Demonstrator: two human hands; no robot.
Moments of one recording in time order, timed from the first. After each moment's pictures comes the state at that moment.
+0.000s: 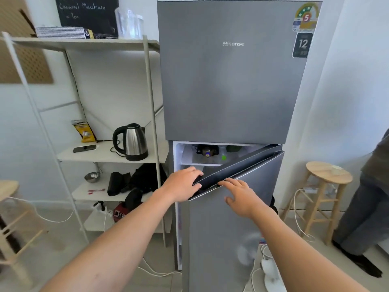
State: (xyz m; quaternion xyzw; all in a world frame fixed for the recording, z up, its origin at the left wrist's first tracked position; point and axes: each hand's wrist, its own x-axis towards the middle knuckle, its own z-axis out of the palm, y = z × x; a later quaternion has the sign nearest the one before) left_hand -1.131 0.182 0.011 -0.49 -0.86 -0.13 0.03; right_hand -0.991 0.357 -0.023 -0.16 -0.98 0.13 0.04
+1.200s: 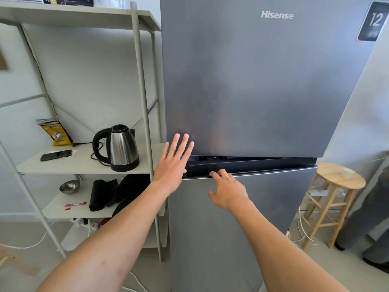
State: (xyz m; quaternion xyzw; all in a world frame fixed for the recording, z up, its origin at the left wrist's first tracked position) left_hand -1.360 0.244 -0.011 -0.46 -0.85 -0.04 0.26; right_hand -1.208 0.367 -0.018 -0.26 -0.96 0.06 0.06
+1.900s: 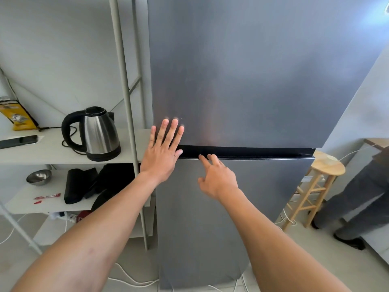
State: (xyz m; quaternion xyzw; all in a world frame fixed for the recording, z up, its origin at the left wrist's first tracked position) left_hand -1.425 0.280 -0.056 -0.46 -0.79 -0.08 0.39; right_hand -1.251 0.376 -0.026 -0.29 -0.96 0.04 0.06
